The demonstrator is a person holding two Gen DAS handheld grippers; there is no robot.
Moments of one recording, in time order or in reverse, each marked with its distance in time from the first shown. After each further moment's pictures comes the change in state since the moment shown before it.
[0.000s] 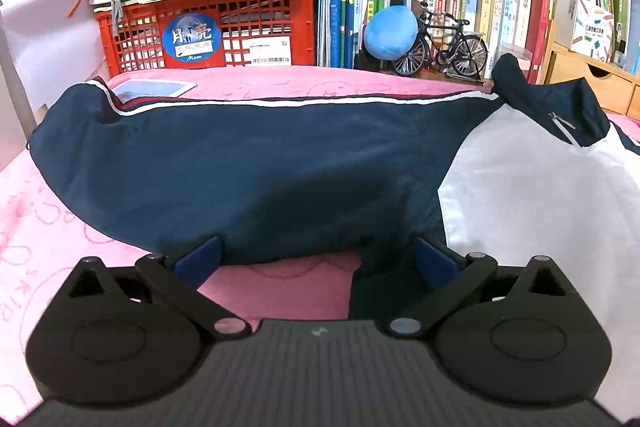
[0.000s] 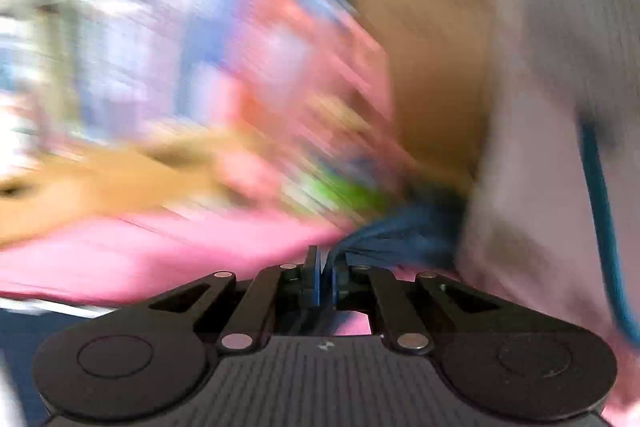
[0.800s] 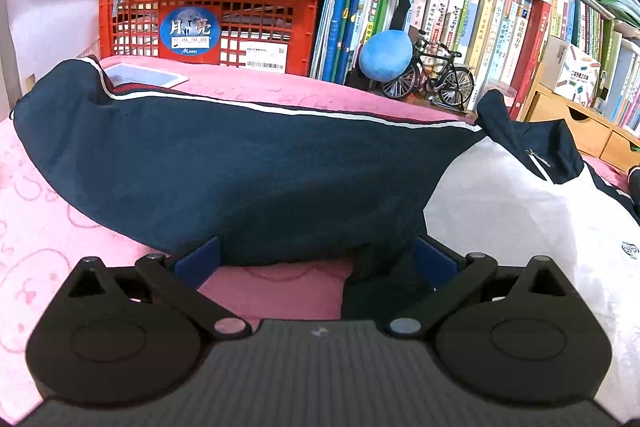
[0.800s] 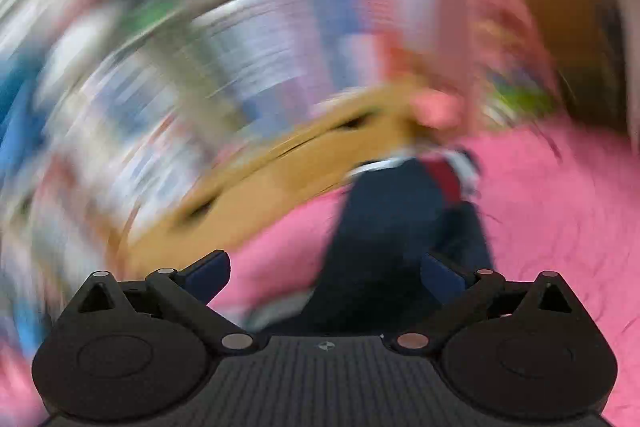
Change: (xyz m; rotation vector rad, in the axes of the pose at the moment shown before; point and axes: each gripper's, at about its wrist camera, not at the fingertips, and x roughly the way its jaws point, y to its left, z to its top) left arm -0.005 0.021 -0.002 -0.110 -0.029 -0.116; right arm 0.025 0.039 -0.020 0.497 0.207 0.288
